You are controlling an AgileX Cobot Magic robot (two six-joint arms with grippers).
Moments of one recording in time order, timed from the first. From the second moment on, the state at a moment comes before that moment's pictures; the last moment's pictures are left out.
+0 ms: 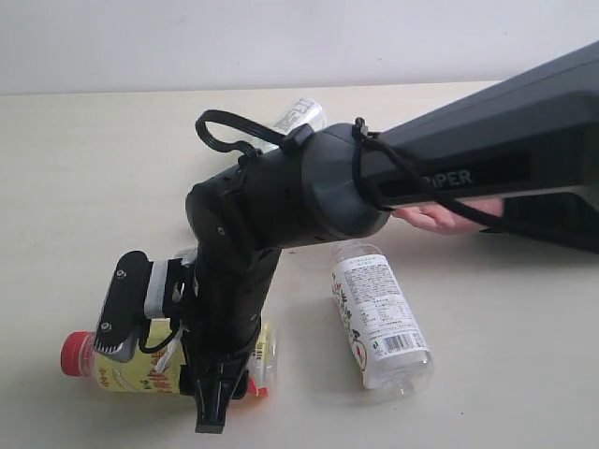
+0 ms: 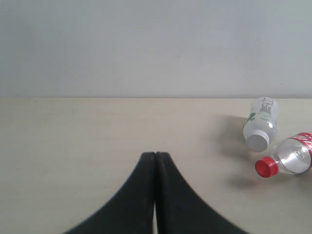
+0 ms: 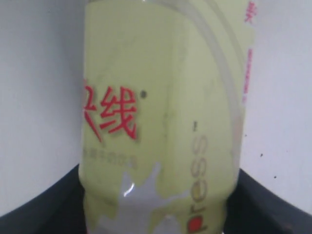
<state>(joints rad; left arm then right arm) 0.00 0.01 0.00 0.07 0.20 -0.11 1.00 2.09 -1.30 0.21 0.68 -0.70</state>
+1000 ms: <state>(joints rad) 0.00 0.01 0.00 0.07 0.20 -0.11 0.99 1.80 -1.39 0.14 0.77 -0.19</state>
